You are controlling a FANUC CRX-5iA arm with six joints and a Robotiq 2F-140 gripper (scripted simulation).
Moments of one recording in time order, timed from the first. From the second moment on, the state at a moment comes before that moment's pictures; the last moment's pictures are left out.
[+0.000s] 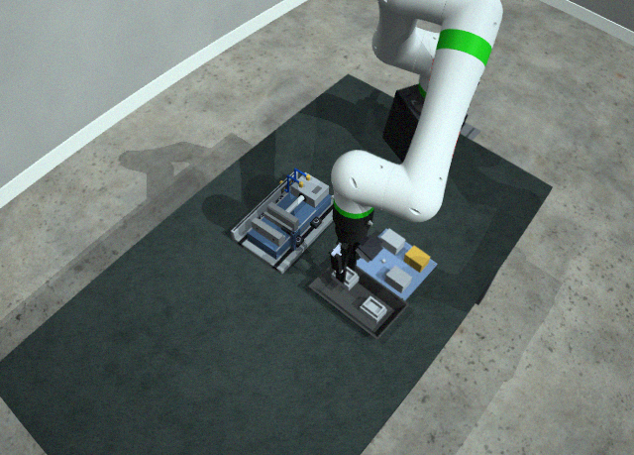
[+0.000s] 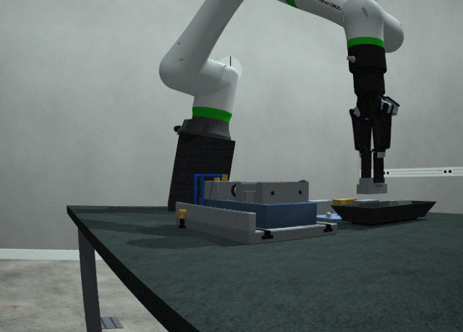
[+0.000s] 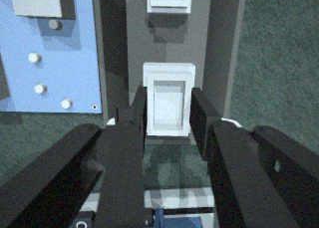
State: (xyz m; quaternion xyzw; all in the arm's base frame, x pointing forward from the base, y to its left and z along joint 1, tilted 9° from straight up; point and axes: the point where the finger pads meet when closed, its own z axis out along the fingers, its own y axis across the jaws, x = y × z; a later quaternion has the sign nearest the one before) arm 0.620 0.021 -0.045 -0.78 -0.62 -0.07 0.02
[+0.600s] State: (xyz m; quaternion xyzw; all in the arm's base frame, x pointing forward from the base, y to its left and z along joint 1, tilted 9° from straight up) arm 0.623 0.024 -0.072 -0.78 -0.62 -0.07 0.02
